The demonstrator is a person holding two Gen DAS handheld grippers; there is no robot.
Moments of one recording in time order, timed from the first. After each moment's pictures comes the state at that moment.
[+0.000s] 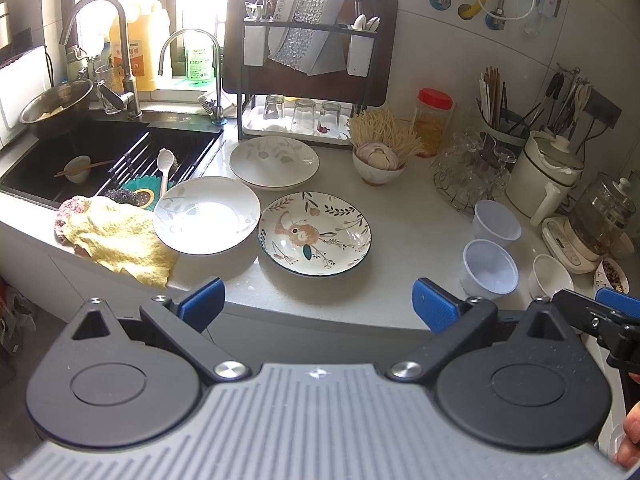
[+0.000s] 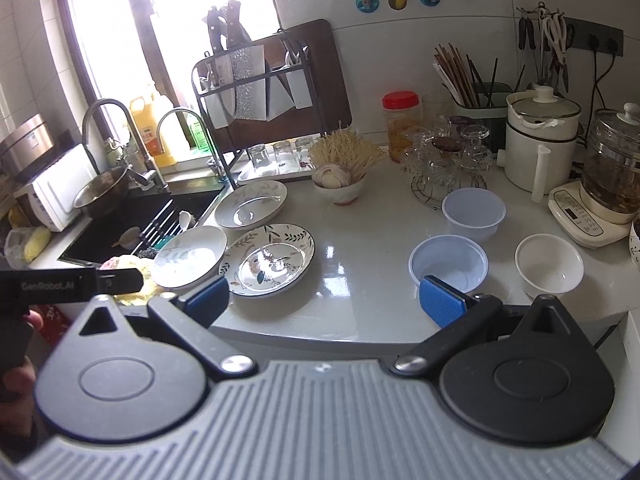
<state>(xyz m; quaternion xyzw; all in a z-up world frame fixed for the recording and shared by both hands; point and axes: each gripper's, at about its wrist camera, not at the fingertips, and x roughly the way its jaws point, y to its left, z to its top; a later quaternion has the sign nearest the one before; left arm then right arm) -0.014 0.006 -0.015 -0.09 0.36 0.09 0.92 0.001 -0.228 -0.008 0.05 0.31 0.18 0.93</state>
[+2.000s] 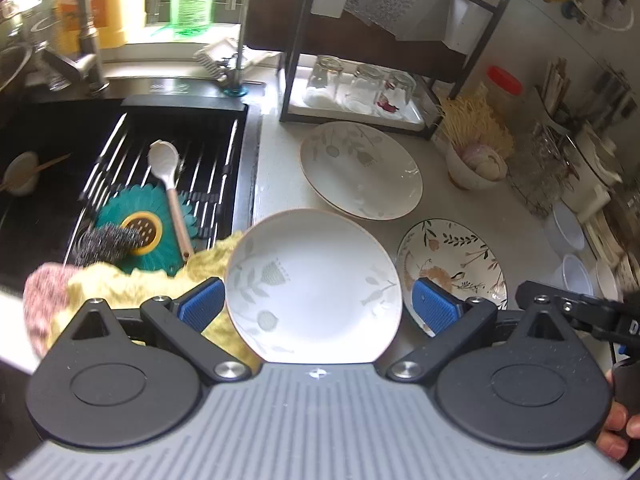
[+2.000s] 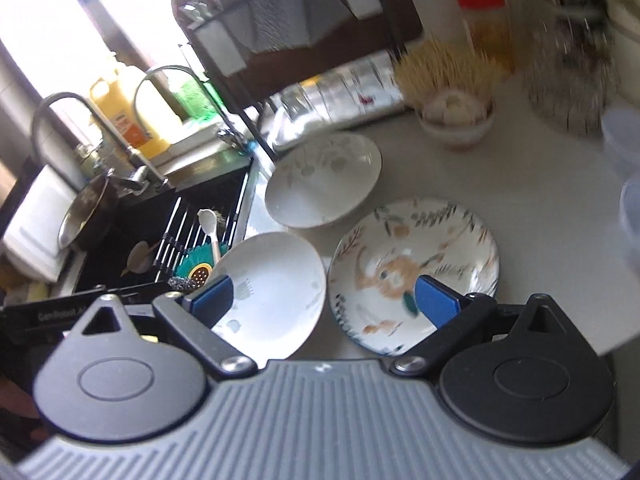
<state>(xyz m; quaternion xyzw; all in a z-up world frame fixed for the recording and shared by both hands) 0.185 0.310 -0.092 -0.11 0.45 -0.03 0.88 0.160 0.020 -0.076 0.17 0.43 0.12 0.88</state>
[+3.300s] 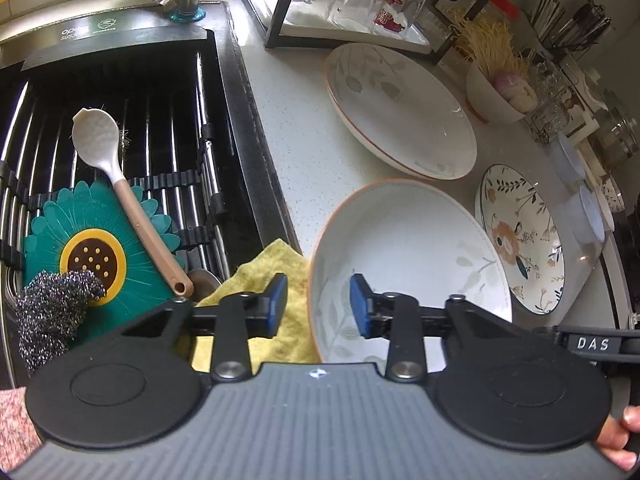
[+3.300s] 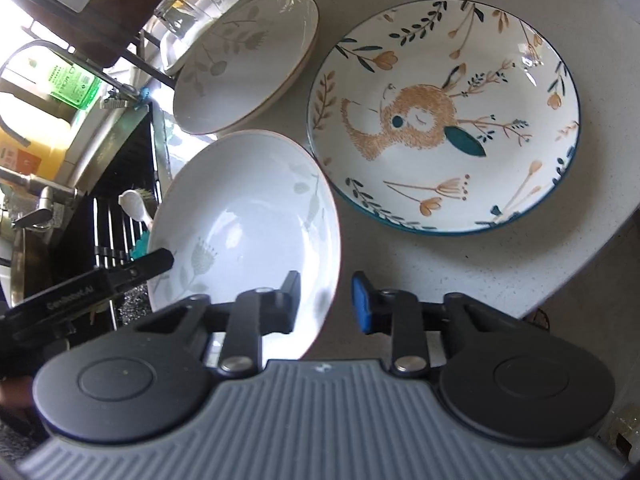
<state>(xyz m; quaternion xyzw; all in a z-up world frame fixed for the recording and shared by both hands) 0.299 0.392 -0.210 -0.09 0.53 -0.18 0.82 0.190 0.098 -0.183 0.28 0.53 -0.02 0.80</state>
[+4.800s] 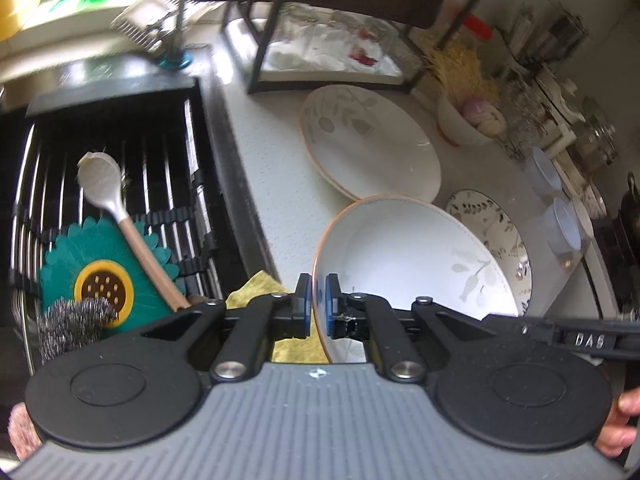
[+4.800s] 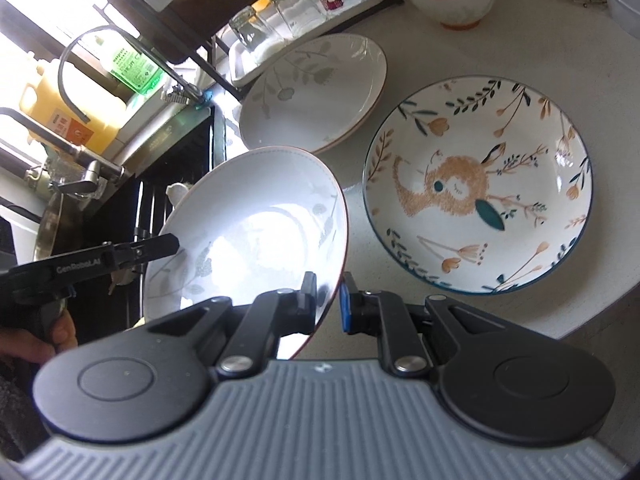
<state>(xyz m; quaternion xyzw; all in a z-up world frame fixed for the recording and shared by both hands) 0.293 0.389 -0.157 -0.08 0.51 -0.20 0.83 0.190 0.085 -0.140 0.23 0.50 0.06 0.83</state>
